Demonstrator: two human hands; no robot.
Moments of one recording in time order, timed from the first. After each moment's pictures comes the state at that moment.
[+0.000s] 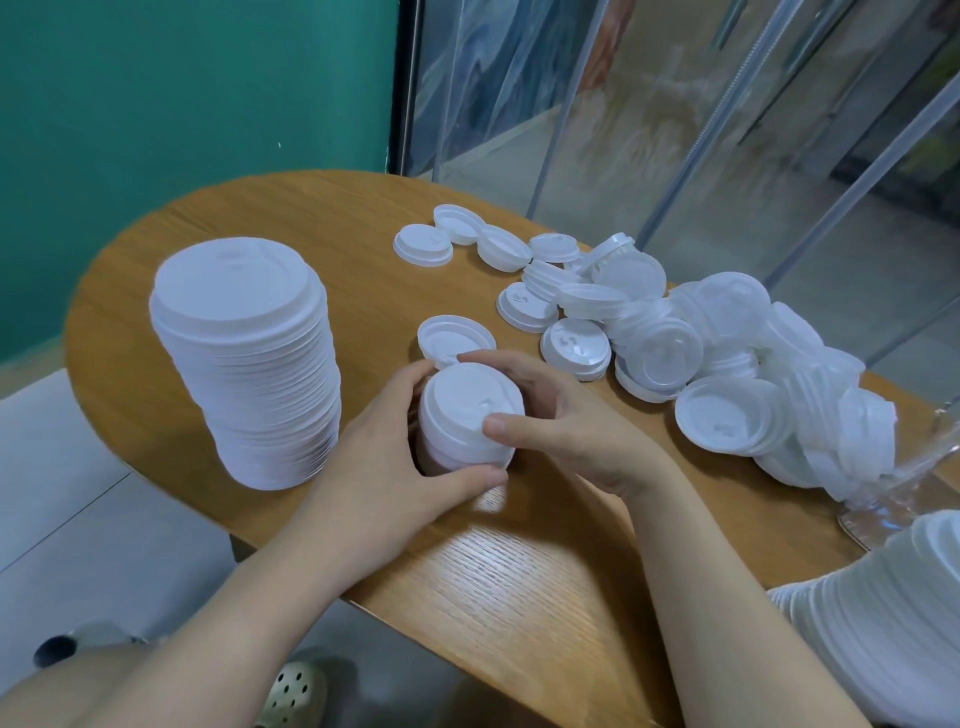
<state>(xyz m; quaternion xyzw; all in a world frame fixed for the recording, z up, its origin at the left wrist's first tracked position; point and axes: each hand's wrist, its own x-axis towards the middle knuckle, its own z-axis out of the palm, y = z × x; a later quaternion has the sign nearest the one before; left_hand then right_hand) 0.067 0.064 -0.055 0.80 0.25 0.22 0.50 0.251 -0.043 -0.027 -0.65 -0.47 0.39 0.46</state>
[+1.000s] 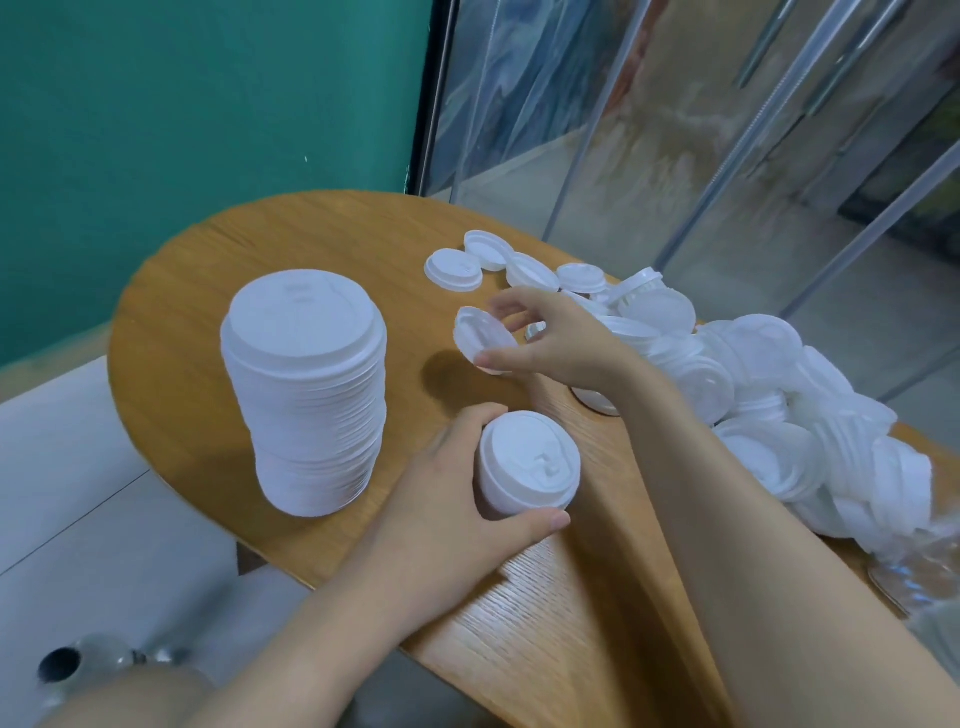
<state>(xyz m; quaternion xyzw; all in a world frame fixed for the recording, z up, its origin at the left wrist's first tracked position) 0.074 0.057 -0.058 0.81 0.22 0.23 0.50 0.296 0.053 0.008 -0.80 -0.50 0.19 0.27</state>
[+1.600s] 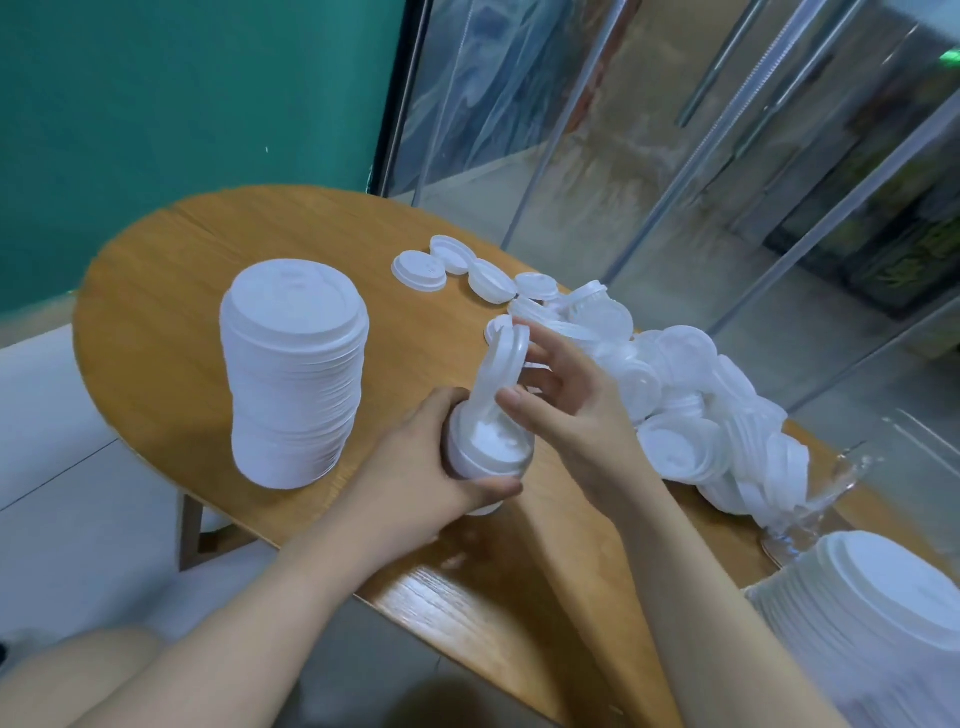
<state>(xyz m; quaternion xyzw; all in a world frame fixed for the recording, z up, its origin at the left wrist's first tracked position) 0.082 0.061 -0.054 0.78 0.20 0.22 0.56 0.220 -0.046 0.015 -0.70 -0.43 0.21 0.53</state>
